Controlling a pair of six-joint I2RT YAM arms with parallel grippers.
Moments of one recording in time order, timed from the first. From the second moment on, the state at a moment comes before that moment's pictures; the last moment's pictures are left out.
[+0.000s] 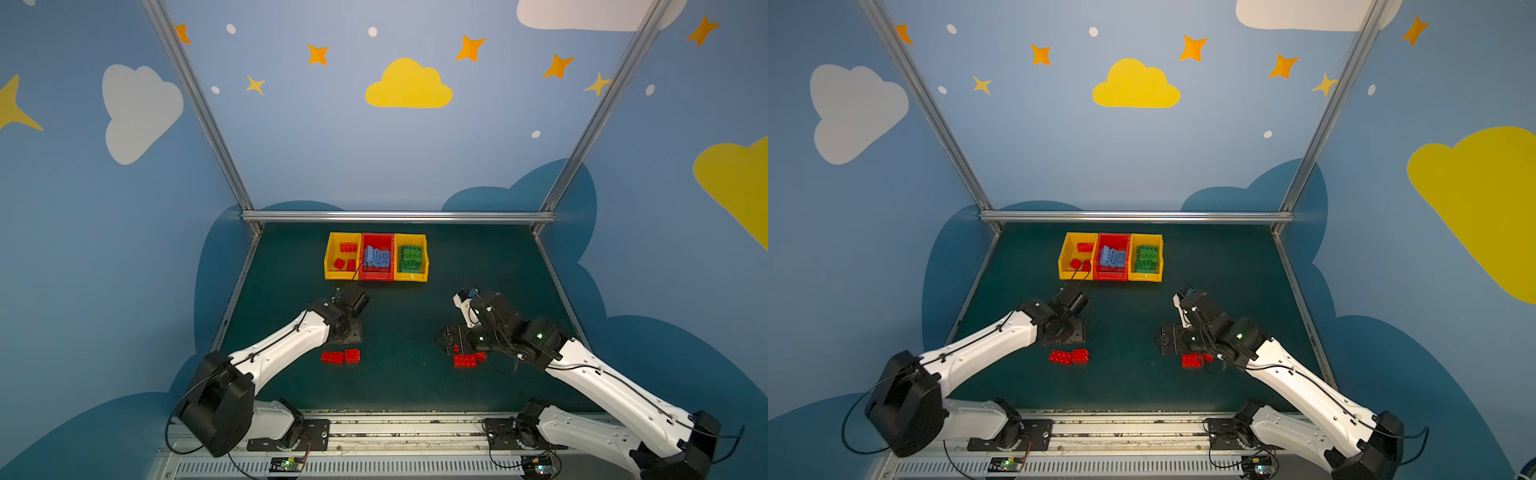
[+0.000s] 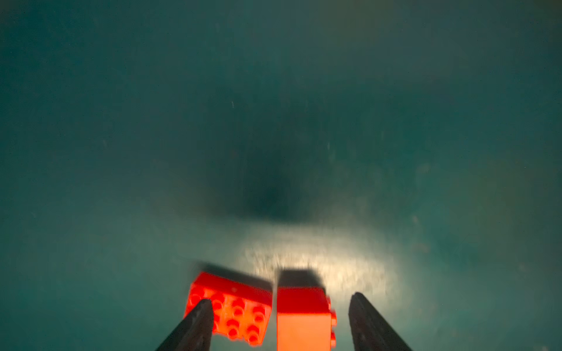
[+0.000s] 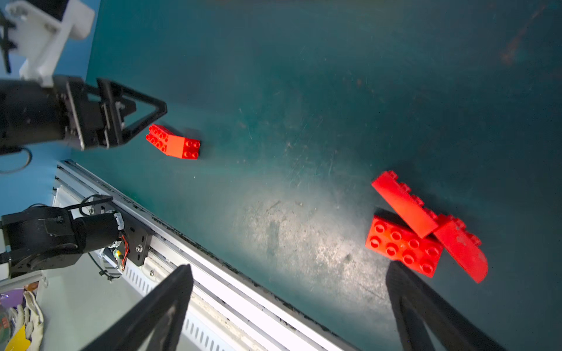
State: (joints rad) left arm -0.63 1.30 0.84 -0.82 -0.21 -0.74; right arm 0.83 0.99 0.91 -0.85 -0.07 0.59
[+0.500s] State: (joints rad) left arm -0.77 1.29 0.75 -0.72 -0.20 -0.88; right arm 0.91 0.96 0.91 -0.86 0.03 0.65
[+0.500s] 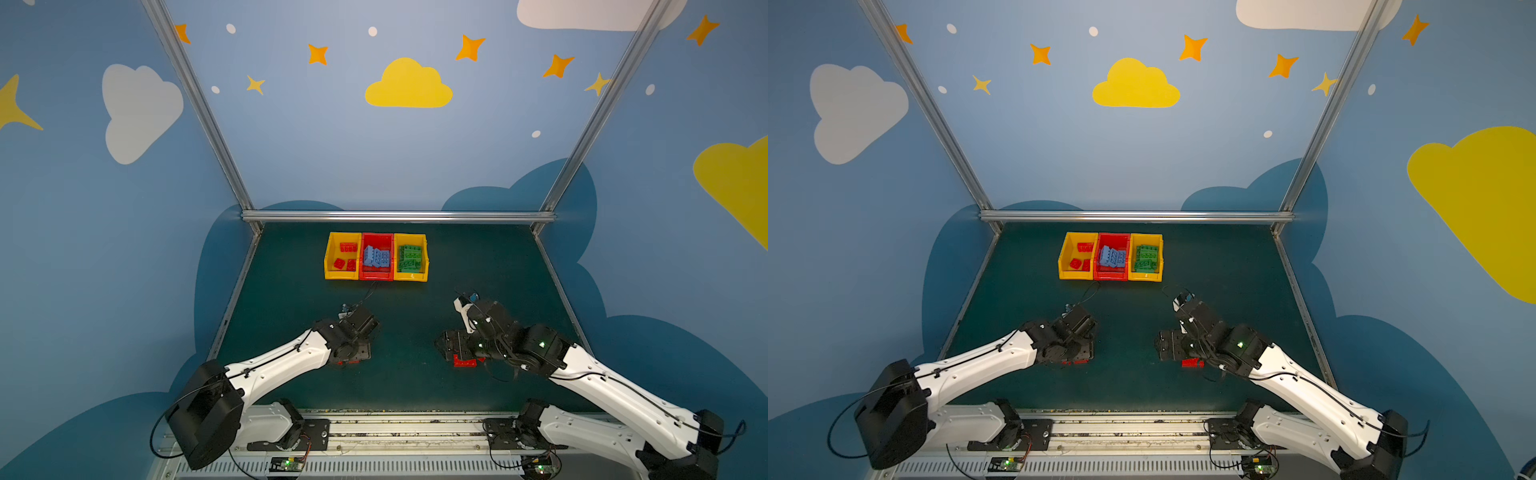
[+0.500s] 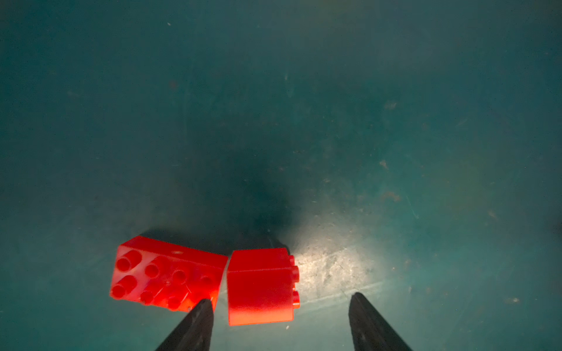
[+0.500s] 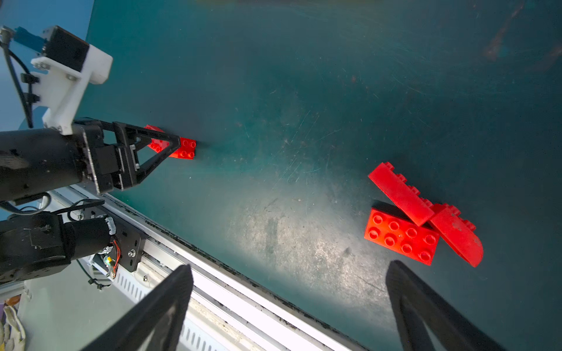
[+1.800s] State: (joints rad) left arm -0.71 1.62 1.06 -0.78 -0.29 -0.82; right arm 0.91 0.93 0.92 -0.91 0.09 0.63
